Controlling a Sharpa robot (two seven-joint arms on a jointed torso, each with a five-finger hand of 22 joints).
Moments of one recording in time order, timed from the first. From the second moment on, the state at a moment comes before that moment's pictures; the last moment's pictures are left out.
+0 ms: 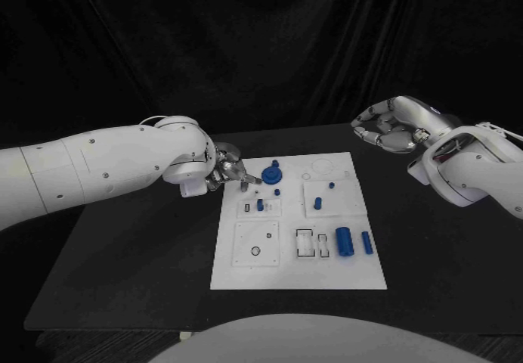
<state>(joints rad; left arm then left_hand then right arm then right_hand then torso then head) 1.39 -0.70 -0.21 1.40 -0.85 0.19 -0.50 1.10 0.11 0.00 0.25 0.10 0.93 0.06 0.36 1.15 1.47 -0.02 1.53 1.31 1.47 -0.06 1.57 1.31 0.07 1.37 0.06 1.27 1.31 1.37 -0.95 -0.21 1.51 -1.21 -0.54 0.12 1.41 -0.02 0.26 0.22 0.49 0.84 0.13 0.31 0.10 1.46 0.04 1.56 1.31 1.47 -0.04 1.46 1.31 0.06 1.45 0.08 1.23 1.31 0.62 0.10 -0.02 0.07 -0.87</state>
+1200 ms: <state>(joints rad) 1.39 -0.57 -0.21 1.19 -0.75 0.37 -0.49 1.04 0.08 -0.03 0.29 0.05 1.08 0.05 0.20 0.96 1.47 -0.02 1.57 1.31 1.47 -0.06 1.57 1.31 0.07 1.39 0.06 1.33 1.31 1.36 -0.94 -0.21 1.51 -1.21 -0.53 0.12 1.41 -0.02 0.26 0.21 0.49 0.84 0.13 0.31 0.10 1.47 0.04 1.56 1.31 1.47 -0.04 1.46 1.31 0.06 1.45 0.08 1.23 1.31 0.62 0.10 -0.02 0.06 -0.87</state>
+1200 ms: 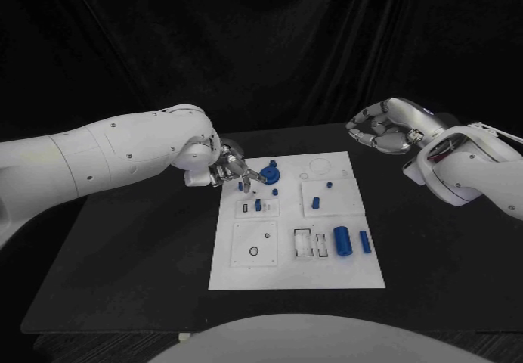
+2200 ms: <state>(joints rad) 1.35 -0.51 -0.21 1.16 -0.82 0.40 -0.53 1.07 0.10 -0.02 0.25 0.08 1.13 0.03 0.20 0.95 1.47 -0.02 1.57 1.31 1.47 -0.07 1.57 1.31 0.07 1.41 0.05 1.35 1.31 1.36 -0.94 -0.21 1.51 -1.21 -0.51 0.12 1.41 -0.02 0.26 0.21 0.49 0.84 0.13 0.31 0.10 1.47 0.04 1.56 1.31 1.47 -0.04 1.46 1.31 0.06 1.45 0.08 1.23 1.31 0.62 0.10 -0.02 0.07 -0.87</state>
